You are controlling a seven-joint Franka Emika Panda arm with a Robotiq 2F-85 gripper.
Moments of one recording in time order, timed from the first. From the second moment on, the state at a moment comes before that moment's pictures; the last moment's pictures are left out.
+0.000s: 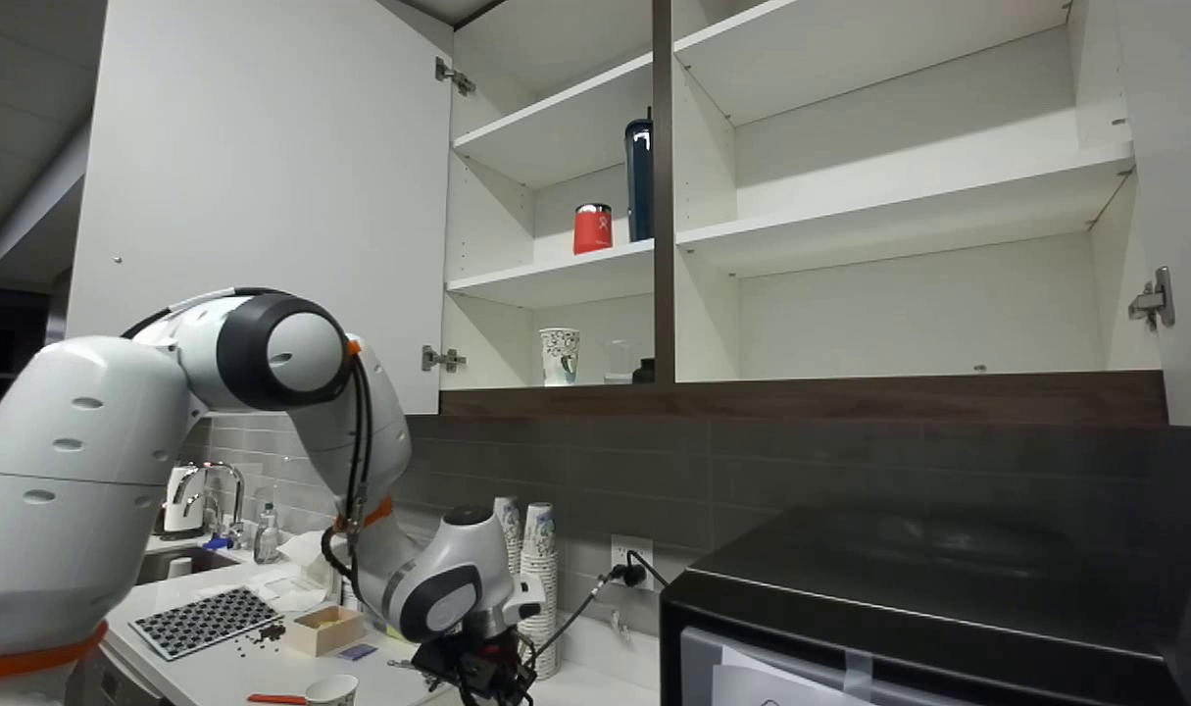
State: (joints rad) arm 0.09 0.18 0.05 -2.44 0.29 3.02 -0.24
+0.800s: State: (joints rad) arm 0.06 0.30 0.11 -2.35 0.32 3.04 -0.24
